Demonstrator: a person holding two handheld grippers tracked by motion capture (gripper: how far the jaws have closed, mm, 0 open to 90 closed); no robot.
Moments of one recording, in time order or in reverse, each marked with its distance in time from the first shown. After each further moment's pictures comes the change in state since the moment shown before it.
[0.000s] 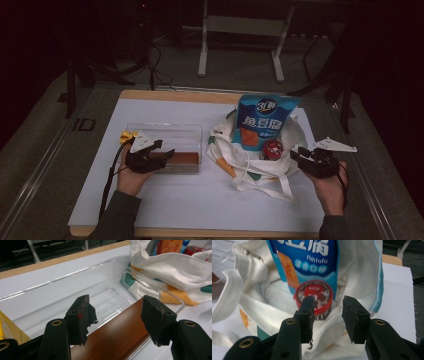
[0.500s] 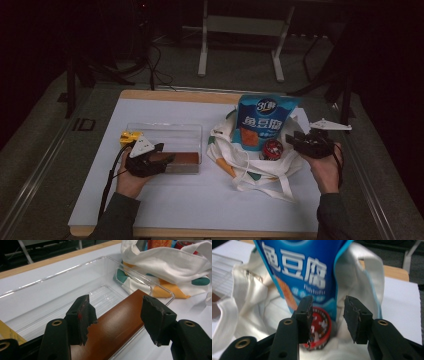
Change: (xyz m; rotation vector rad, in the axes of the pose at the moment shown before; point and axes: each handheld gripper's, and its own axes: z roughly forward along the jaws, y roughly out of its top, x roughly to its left) left arm -0.006 -0.006 -0.003 0.006 -0.037 0.046; right arm -0.012 0.043 0.024 -0.005 0.045 0.007
